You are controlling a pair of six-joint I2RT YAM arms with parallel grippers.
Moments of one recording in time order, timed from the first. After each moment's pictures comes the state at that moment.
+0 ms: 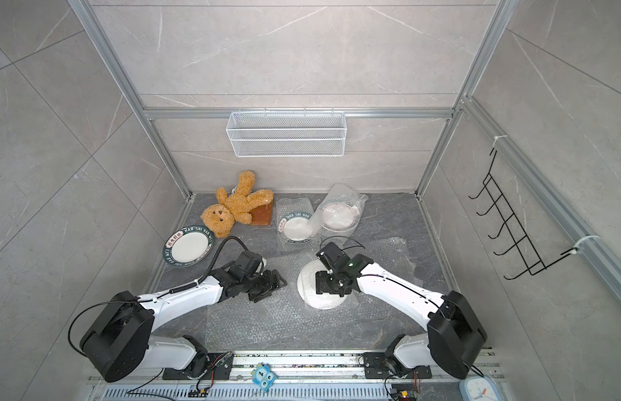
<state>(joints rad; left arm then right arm) -0.64 1.37 0.64 -0.27 0.33 -0.98 0.77 1.42 0.97 -0.75 -0.04 0.67</state>
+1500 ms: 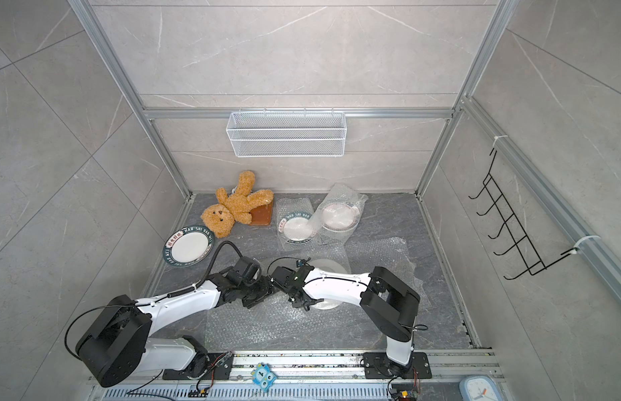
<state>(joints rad) -0.64 1.34 0.59 -0.32 0.22 -1.00 1.06 1.82 1.20 -0.87 0.32 0.84</state>
